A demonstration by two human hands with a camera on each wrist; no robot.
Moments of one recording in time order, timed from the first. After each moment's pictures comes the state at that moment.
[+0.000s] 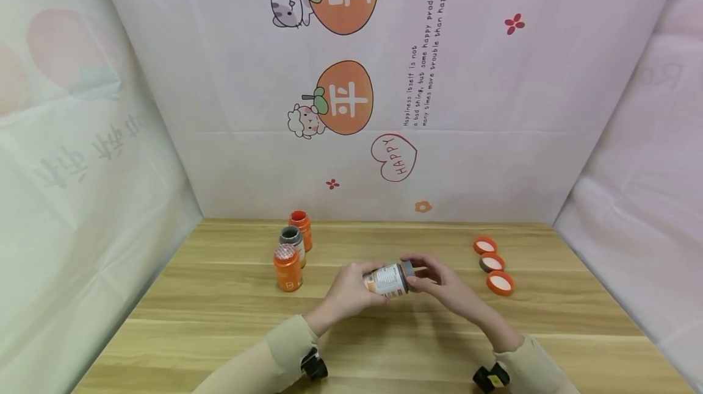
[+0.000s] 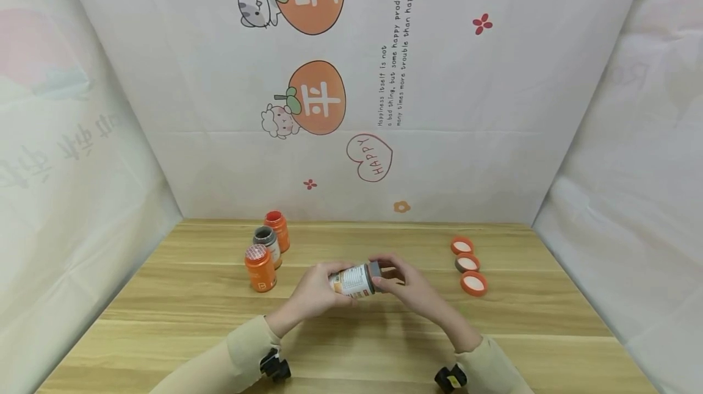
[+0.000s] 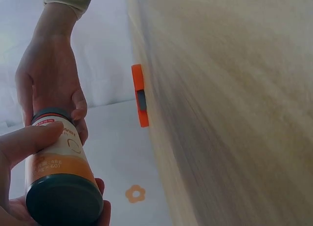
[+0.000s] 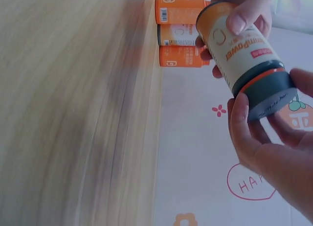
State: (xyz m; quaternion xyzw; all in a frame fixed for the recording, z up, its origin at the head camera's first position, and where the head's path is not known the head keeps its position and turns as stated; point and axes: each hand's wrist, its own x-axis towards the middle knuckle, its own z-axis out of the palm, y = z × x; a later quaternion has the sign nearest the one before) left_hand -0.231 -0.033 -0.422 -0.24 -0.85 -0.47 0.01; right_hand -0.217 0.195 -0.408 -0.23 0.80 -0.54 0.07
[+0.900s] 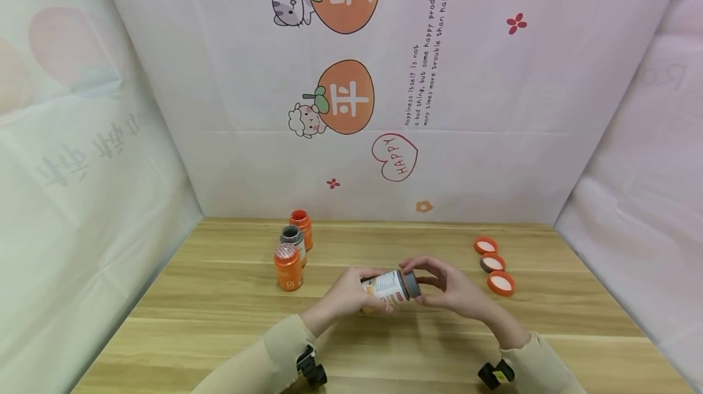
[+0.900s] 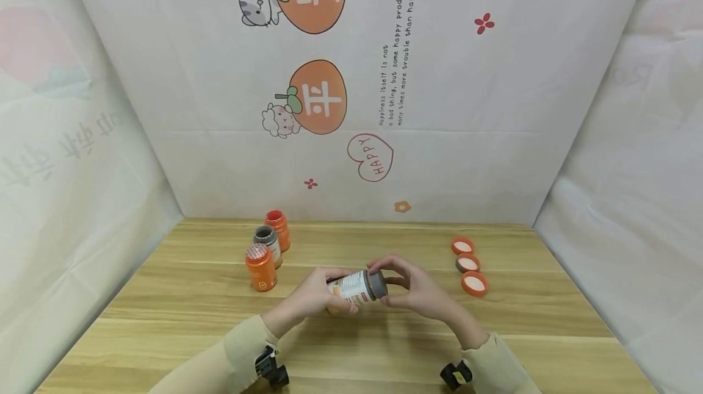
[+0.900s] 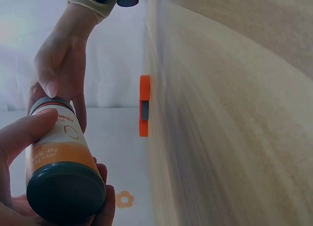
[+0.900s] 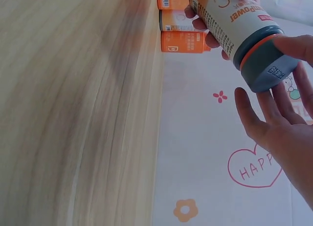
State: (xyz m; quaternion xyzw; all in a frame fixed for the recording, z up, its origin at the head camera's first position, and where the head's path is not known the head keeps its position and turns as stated) left_hand -0.231 -0.037 -0.423 -0.20 -0.81 -0.54 -0.11; right_hand -0.220 0.209 -0.408 -0.38 0.75 -0.54 0.06
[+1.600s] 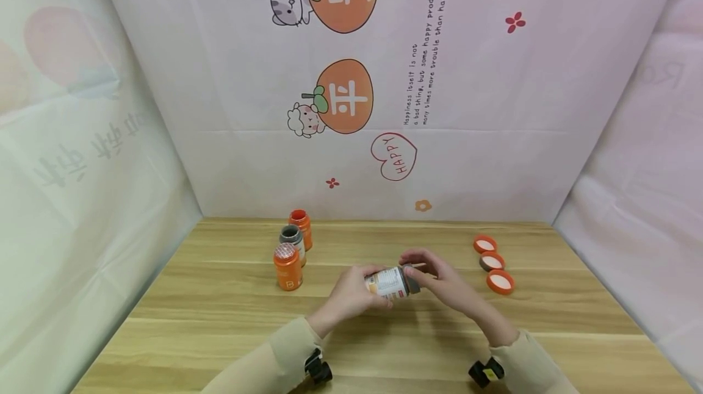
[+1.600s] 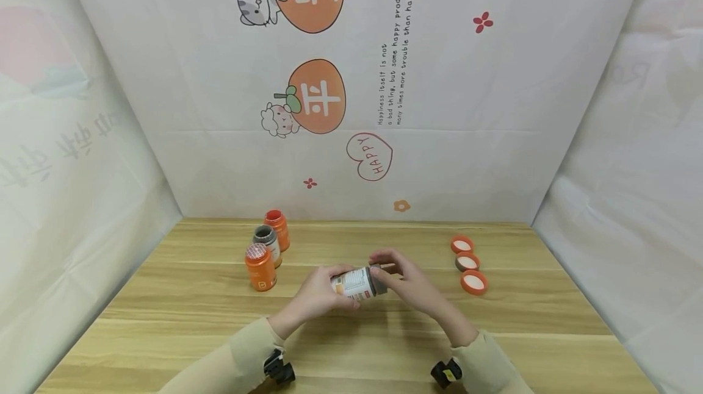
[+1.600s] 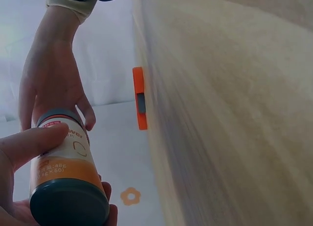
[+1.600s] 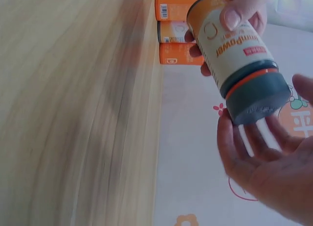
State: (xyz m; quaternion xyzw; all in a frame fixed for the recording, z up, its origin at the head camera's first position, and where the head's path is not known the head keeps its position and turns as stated) left_hand -0.233 -0.027 -0.431 -0.21 -0.85 -0.48 -0.03; right_hand -0.225 0.193 -0.411 -0.21 0.83 -0.52 0.04
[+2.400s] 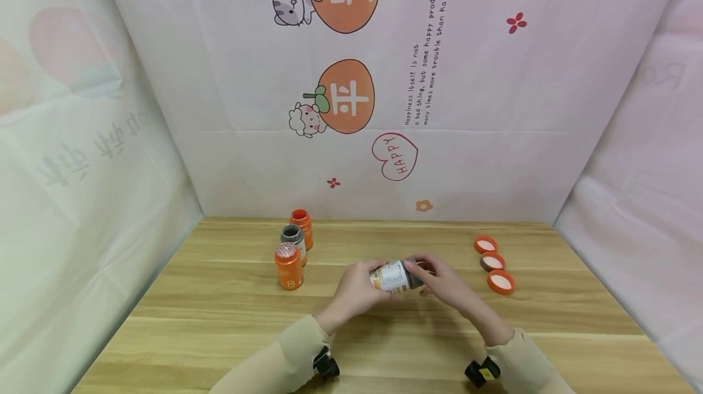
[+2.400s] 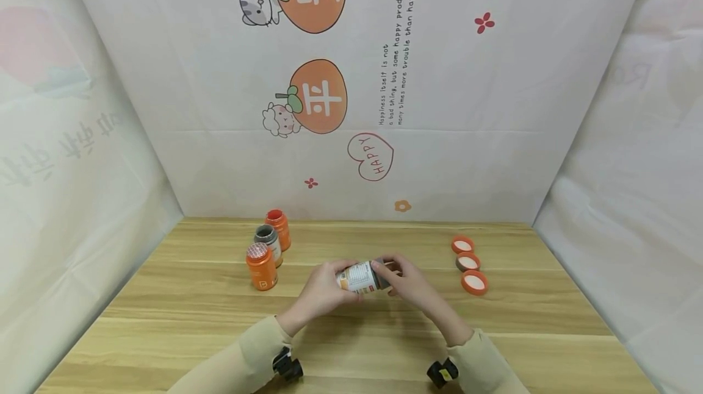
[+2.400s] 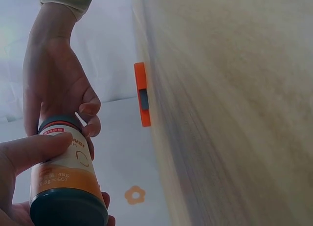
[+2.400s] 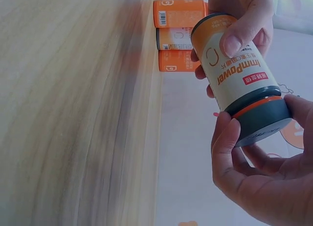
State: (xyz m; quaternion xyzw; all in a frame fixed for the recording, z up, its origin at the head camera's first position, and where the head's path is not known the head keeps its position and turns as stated) left_hand -0.231 -0.020 -0.427 -0.20 -0.86 -0.46 0.02; right_hand -0.225 0.185 -0.410 -0.09 0.84 -0.53 0.08
